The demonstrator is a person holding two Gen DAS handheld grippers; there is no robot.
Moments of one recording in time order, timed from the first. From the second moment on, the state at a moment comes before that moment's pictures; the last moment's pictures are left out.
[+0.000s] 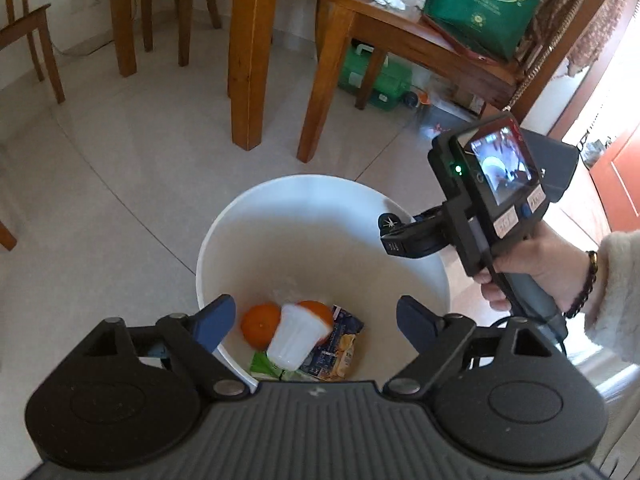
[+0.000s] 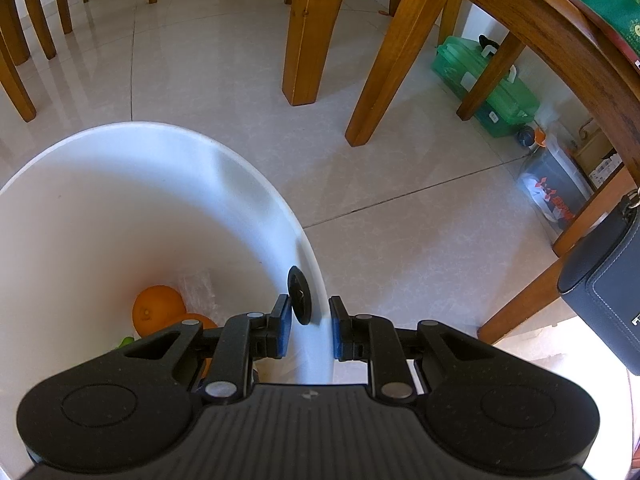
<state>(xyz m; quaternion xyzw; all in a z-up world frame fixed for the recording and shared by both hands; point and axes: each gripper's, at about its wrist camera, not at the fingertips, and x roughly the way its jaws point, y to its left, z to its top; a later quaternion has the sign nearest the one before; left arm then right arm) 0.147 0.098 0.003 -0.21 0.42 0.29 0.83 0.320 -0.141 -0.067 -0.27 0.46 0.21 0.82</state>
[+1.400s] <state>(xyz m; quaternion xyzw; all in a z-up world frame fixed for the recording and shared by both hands) -0.003 0.093 -0.223 -0.28 0.44 0.42 0.75 0.316 -0.137 -0.070 -0.28 0.46 0.20 0.82</state>
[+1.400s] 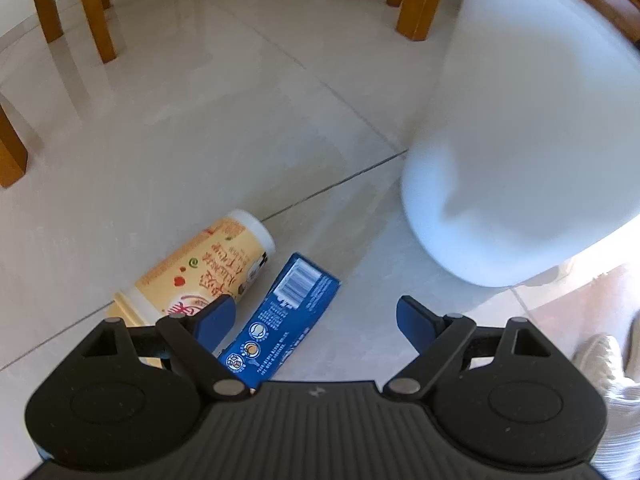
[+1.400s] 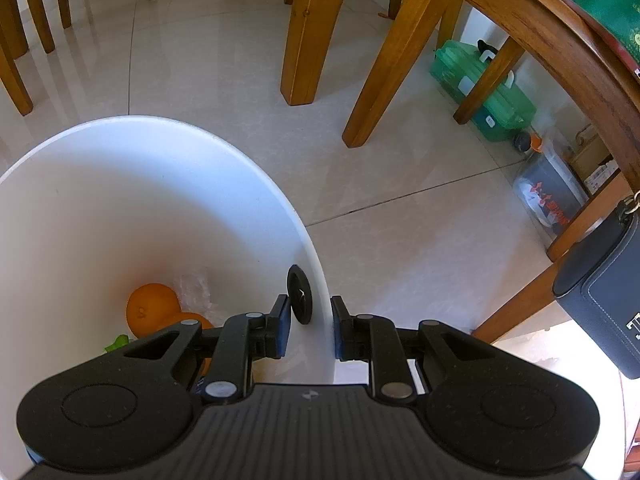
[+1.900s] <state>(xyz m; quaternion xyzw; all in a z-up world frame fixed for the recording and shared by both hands) 0.006 0.114 -0.286 -0.30 0.49 0.43 0.70 0.315 -0.139 -0.072 -0.28 0.46 0.21 0.82</state>
